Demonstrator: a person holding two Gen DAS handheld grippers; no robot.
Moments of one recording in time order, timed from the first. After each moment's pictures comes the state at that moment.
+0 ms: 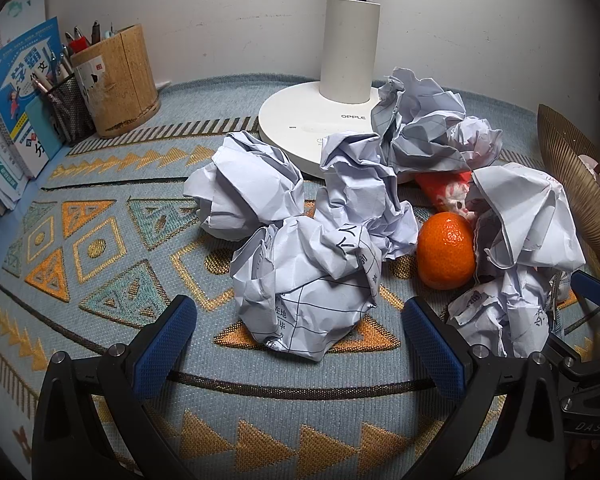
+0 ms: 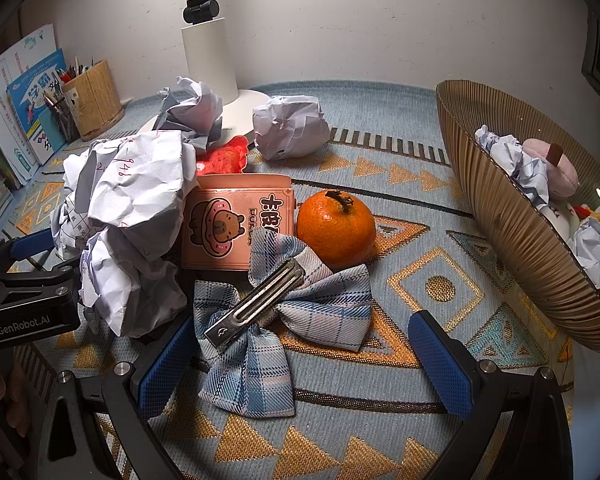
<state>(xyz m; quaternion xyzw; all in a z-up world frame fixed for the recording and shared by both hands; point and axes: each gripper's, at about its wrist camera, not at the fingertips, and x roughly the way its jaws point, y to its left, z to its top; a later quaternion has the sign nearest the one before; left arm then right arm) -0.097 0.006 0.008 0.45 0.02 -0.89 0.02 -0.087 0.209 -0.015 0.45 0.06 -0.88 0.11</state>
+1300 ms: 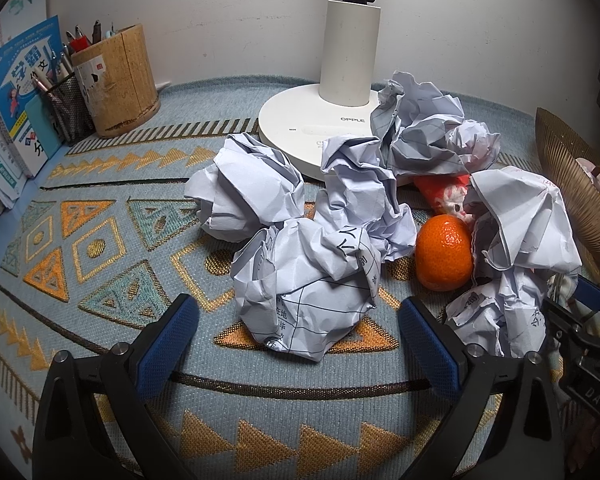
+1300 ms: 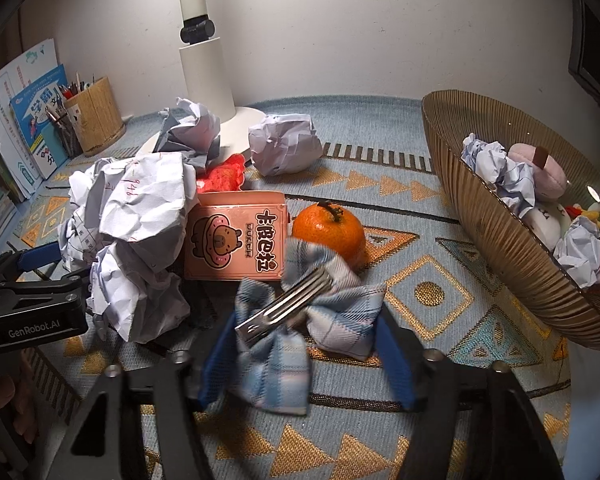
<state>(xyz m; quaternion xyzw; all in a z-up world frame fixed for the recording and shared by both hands) -0.095 0.005 0.012 0.44 0.02 -0.90 0.02 -0.081 0.219 -0.006 0.42 0.04 -0.90 0.12</state>
